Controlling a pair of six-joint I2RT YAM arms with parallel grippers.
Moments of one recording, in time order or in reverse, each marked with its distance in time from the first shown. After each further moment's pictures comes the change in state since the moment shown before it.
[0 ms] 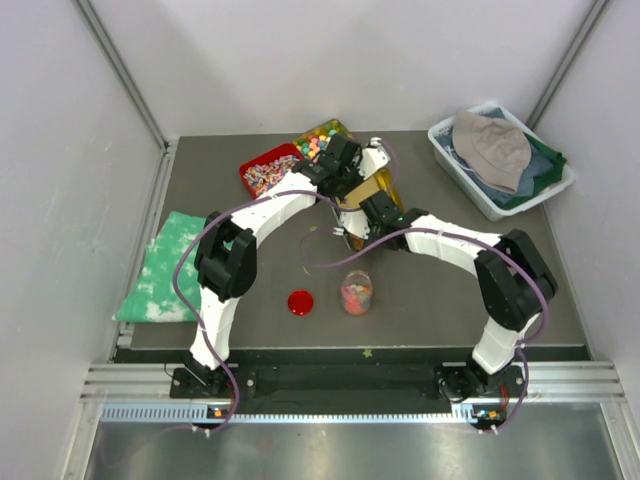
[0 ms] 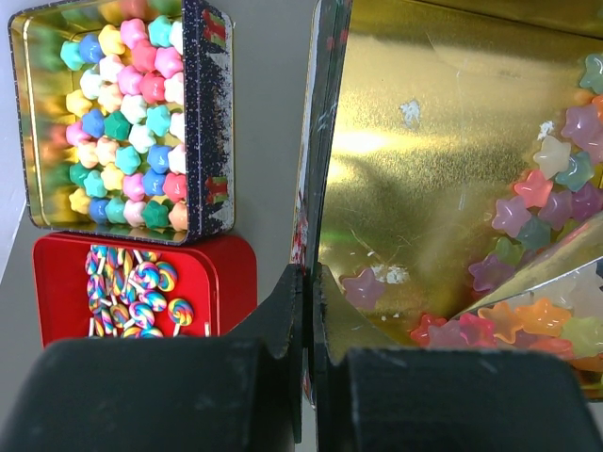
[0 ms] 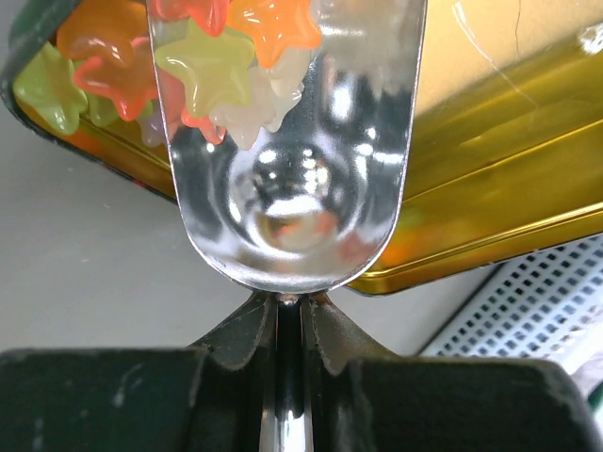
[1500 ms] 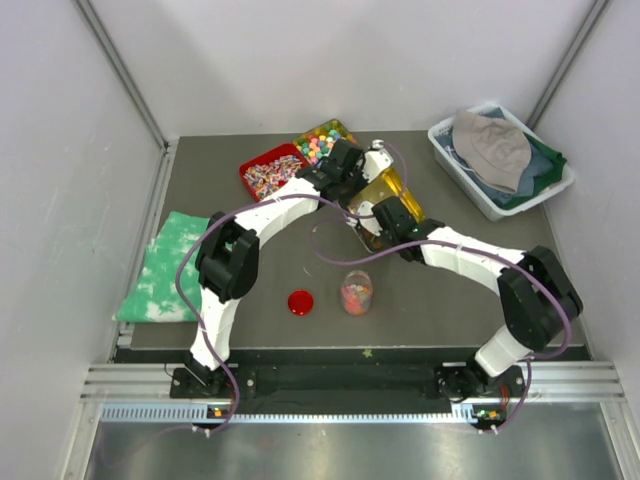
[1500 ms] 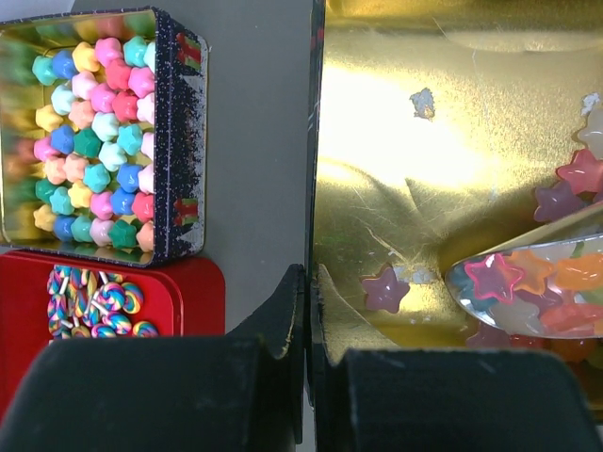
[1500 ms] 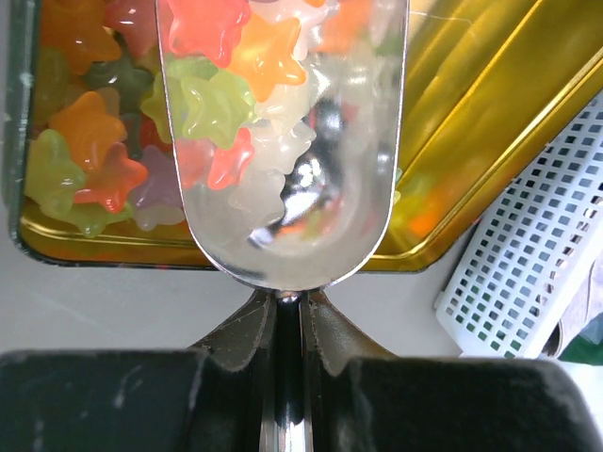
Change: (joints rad) left arm -0.017 -0.001 -0.060 0.093 0.021 -0.061; right arm -0.009 -0.158 -0.141 0.087 0.134 0.223
